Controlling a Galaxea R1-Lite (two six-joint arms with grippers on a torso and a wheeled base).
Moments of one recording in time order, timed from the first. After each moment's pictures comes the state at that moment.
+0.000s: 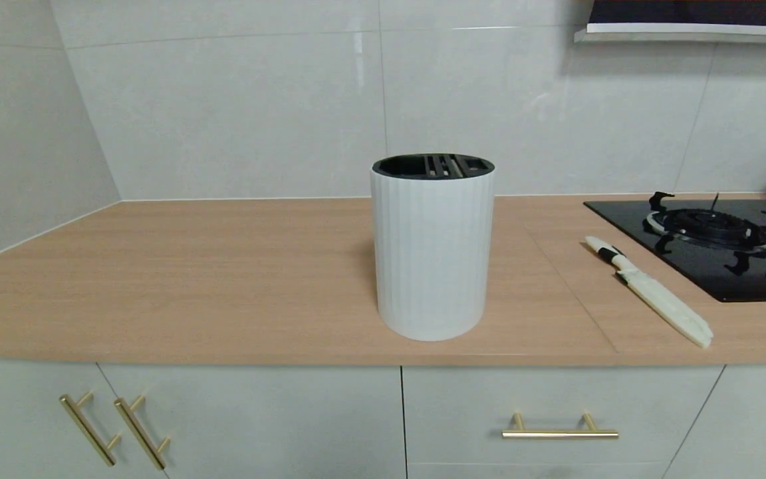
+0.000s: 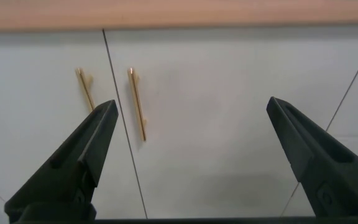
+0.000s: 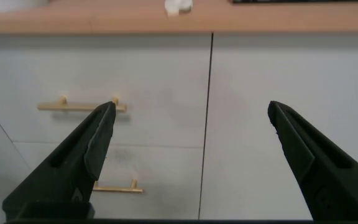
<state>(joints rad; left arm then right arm) 0.00 0.00 0.00 0.00 -0.01 0.00 0.00 0.00 0.00 0.00 0.03 0.00</state>
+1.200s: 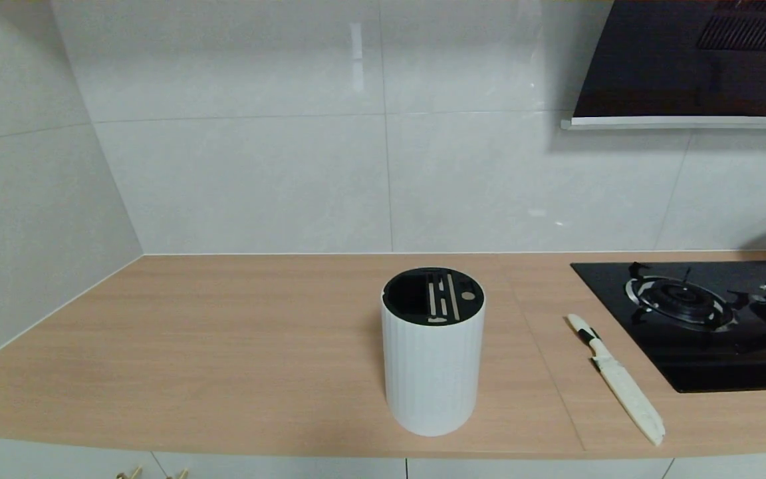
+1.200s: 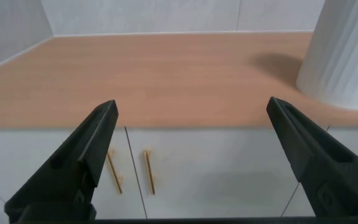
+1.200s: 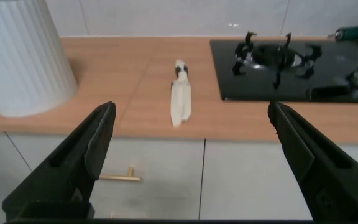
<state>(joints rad) 0.00 0.00 0.00 0.00 -0.01 0.00 0.00 0.00 0.00 0.00 0.03 0.00</state>
